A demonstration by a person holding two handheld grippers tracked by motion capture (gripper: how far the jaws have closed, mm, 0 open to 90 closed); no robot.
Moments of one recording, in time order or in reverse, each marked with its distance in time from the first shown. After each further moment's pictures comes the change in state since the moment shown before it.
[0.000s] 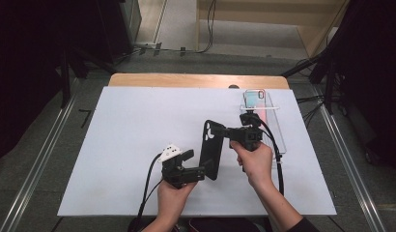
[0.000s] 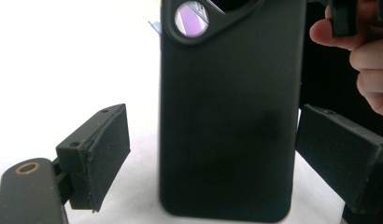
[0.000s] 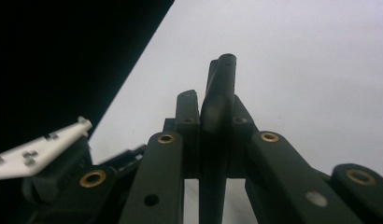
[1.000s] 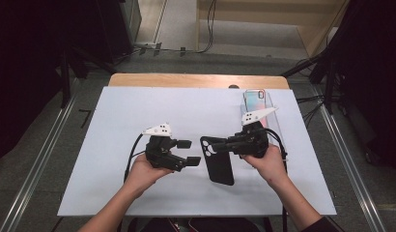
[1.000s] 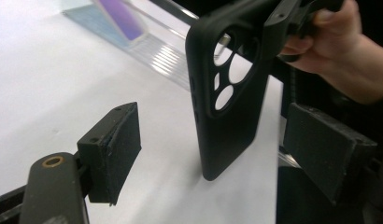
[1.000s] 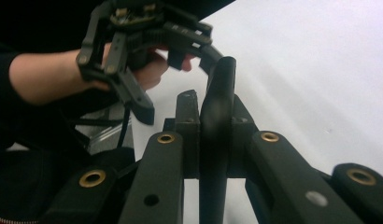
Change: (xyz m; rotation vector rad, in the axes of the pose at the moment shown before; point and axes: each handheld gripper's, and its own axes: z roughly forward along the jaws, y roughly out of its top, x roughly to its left) left arm 0.039 0.066 -0.022 0.242 -0.364 0.259; right arm -0.006 -0.008 -0.013 0.140 0.308 -0.481
